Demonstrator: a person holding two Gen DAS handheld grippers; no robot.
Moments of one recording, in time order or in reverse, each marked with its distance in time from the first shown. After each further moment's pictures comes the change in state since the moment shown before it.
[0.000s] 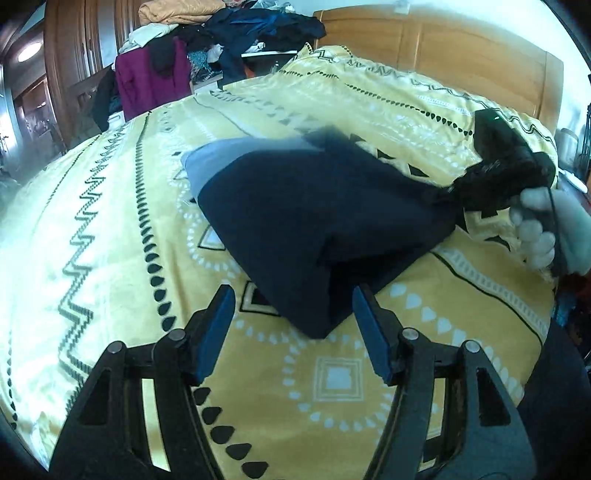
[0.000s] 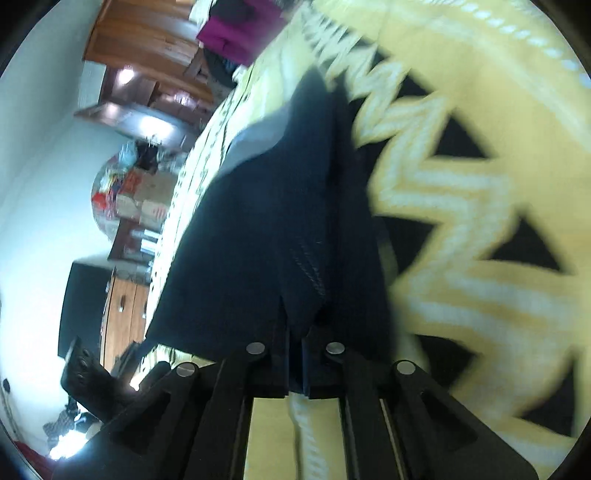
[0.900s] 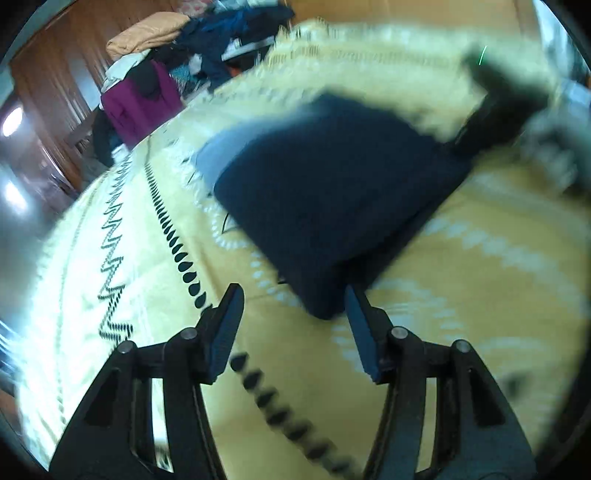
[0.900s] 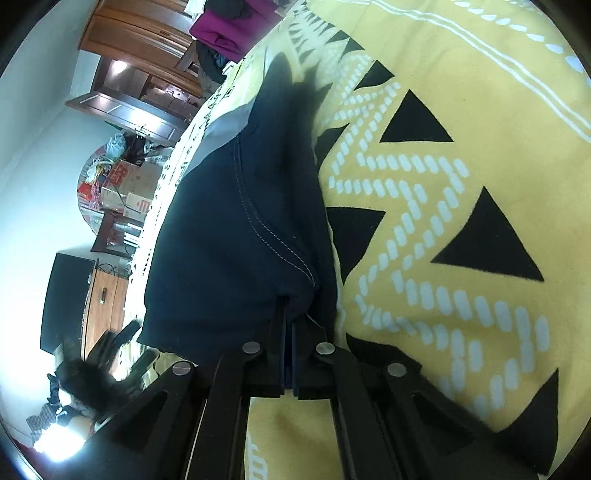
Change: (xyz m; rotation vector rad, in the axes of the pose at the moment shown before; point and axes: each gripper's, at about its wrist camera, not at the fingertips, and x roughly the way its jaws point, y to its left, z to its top) left arm -0.025 0.004 -0.018 0.197 0.012 0.093; right arm 0.021 -0.015 -0.008 -0.040 0.014 -0.068
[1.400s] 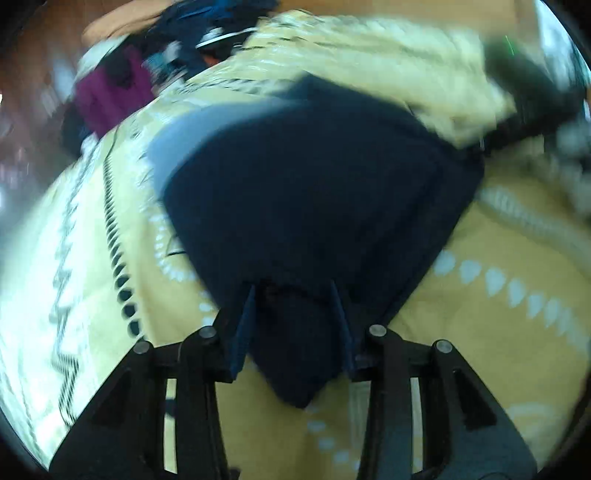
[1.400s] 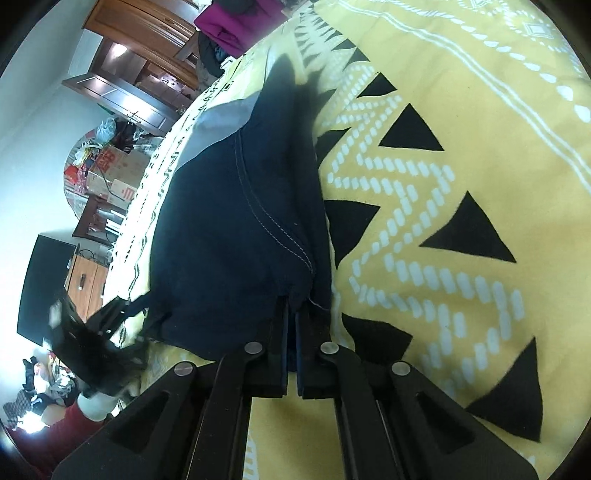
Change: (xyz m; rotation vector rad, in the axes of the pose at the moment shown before) left arm 0.064 -0.003 0.030 -0.015 0.053 -0.067; right arm -0.008 0.011 -0.007 -0.073 0.002 -0.092
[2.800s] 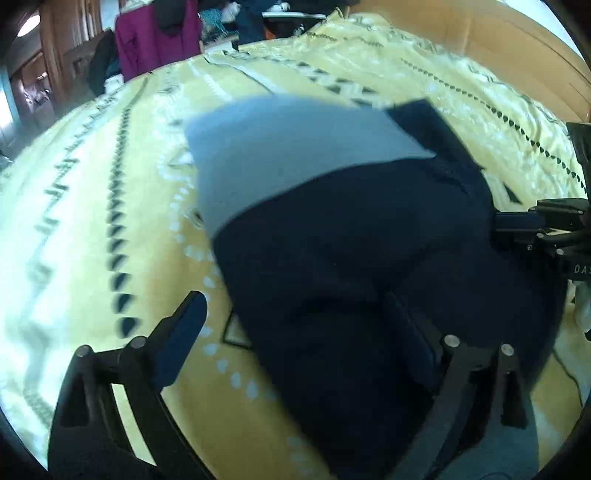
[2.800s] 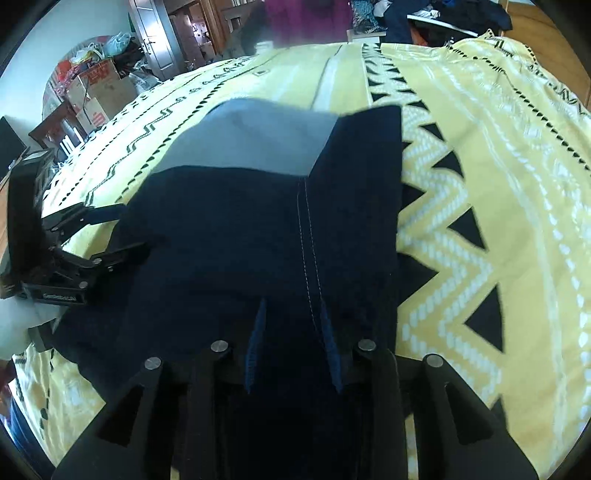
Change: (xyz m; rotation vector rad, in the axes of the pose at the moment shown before) left arm 0.068 0.071 0.045 -0.224 0.043 -0.026; right arm 0.040 0.103 0.049 -0.425 -0.039 -0.343
